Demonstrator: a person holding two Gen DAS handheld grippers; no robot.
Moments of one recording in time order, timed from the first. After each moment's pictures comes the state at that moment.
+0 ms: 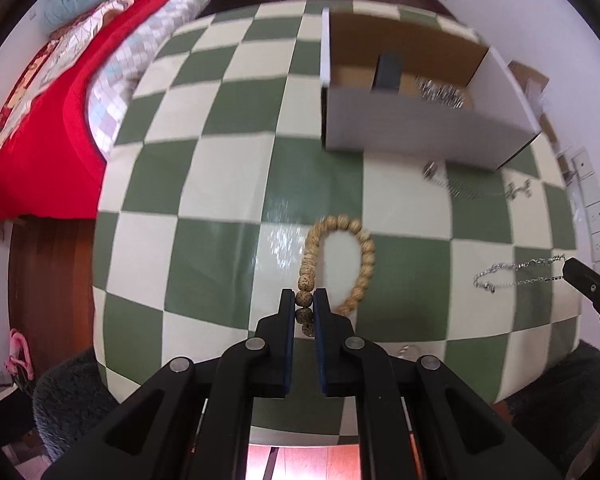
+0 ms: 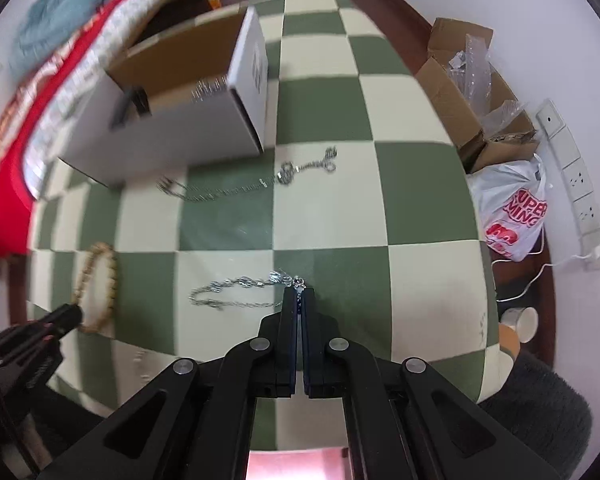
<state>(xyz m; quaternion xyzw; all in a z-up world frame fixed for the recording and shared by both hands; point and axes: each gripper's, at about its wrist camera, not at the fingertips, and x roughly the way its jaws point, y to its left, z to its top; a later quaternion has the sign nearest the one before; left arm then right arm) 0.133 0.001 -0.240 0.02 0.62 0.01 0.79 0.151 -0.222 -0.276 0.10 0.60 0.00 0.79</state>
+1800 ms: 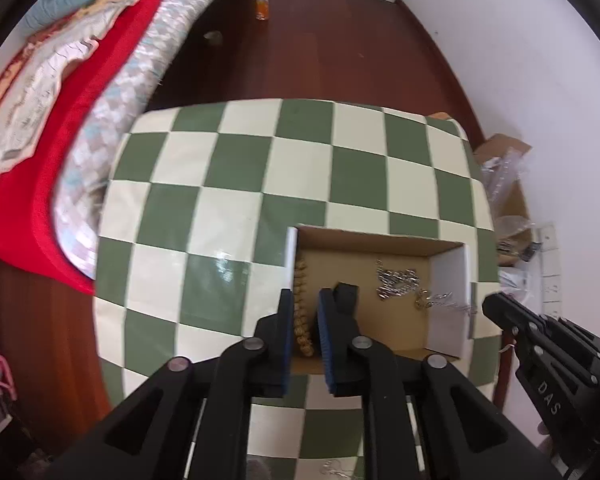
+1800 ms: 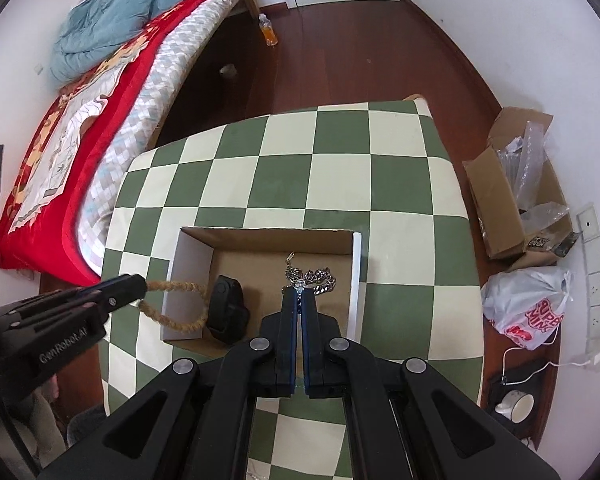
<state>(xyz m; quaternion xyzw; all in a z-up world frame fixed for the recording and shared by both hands) 0.330 -0.004 -0.161 -0.03 0.61 -0.03 0.79 0.334 -0.190 -0.190 0.08 0.59 0.07 0.80</state>
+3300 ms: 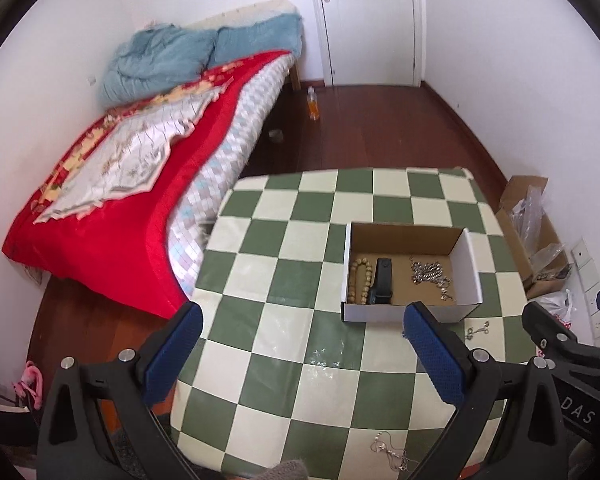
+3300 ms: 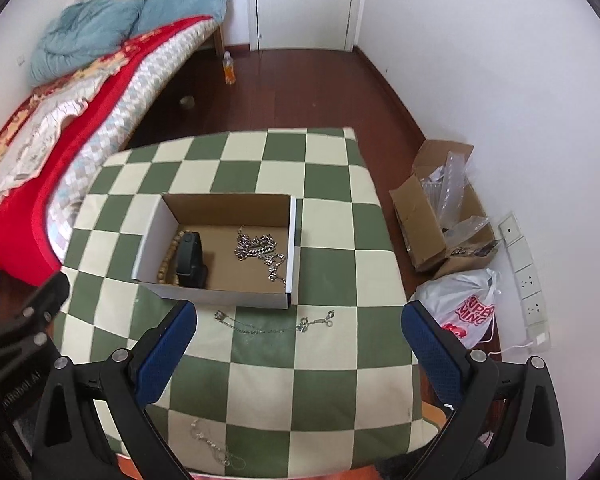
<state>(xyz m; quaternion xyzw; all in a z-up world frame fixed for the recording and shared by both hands) 0.158 -0.001 -0.084 0.04 0.43 0.07 0.90 0.196 -0.186 -0.131 0.00 0.50 -0.03 0.87</state>
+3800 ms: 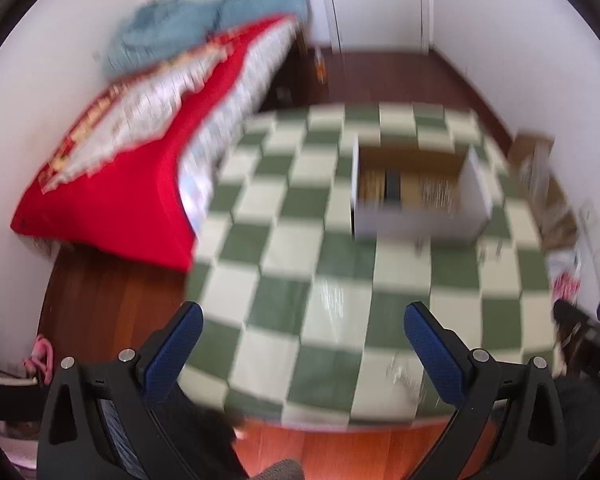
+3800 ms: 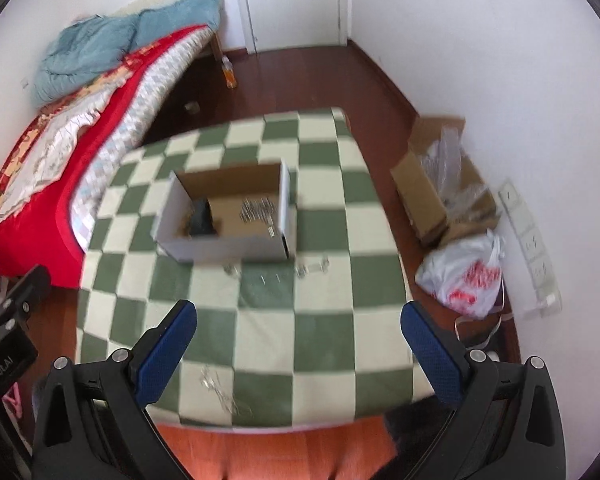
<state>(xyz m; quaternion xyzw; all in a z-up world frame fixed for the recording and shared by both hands) 0.101 -0.003 -0.149 0.05 0.52 0.08 0.85 0.120 -0.217 -0.146 0.06 0.53 -0.03 0.84</state>
